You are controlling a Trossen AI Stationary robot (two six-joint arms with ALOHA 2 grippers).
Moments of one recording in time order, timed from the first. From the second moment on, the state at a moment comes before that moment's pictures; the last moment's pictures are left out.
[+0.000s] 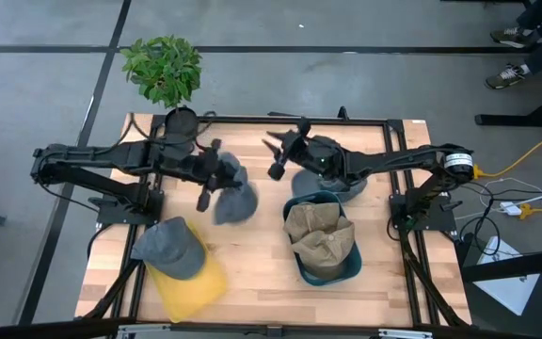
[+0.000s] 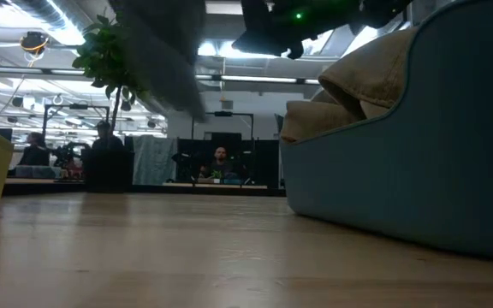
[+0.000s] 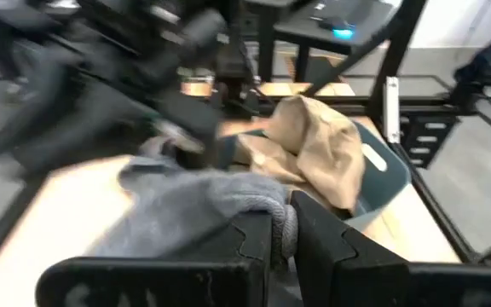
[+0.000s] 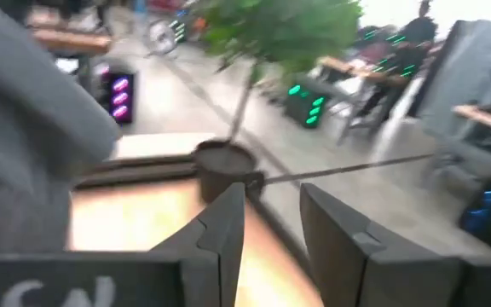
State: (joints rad) left arm 0.02 1.00 1.01 -0.34 0.08 -0.02; right arm -0.11 1.59 1.09 0.46 0.46 -0.19
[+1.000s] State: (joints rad) left arm 0.07 0.94 1.01 -0.25 -0.05 0.00; right arm -0.06 1.53 1.08 0.53 -0.03 -0.16
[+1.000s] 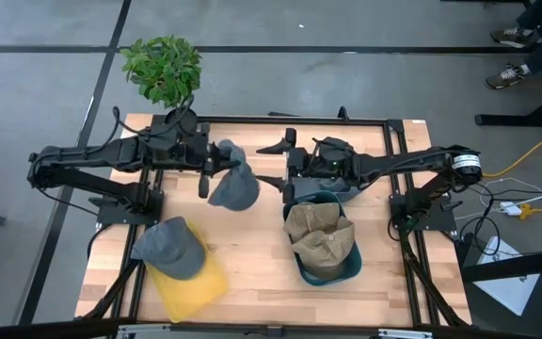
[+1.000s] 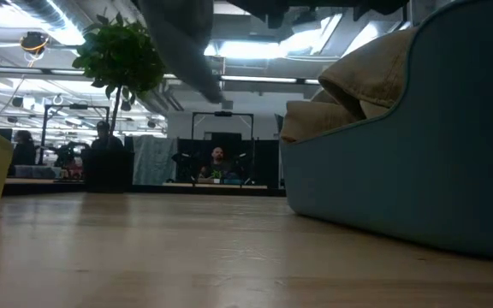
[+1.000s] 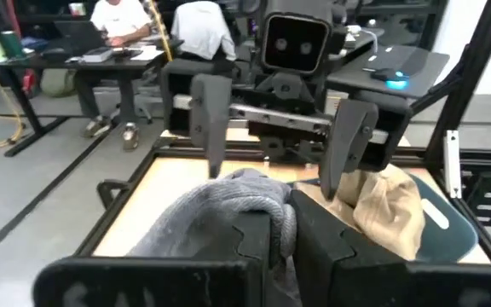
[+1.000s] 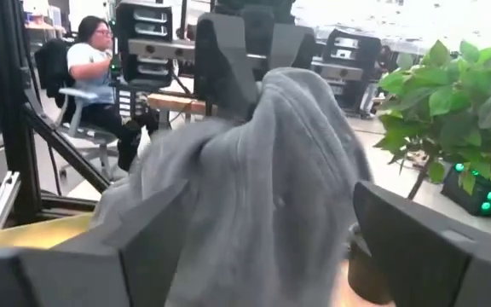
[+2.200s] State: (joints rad) left arm 0.07 0.90 1.01 -0.27 0.09 -0.01; right arm -0.06 1.54 1.08 0.50 -0.31 -0.02
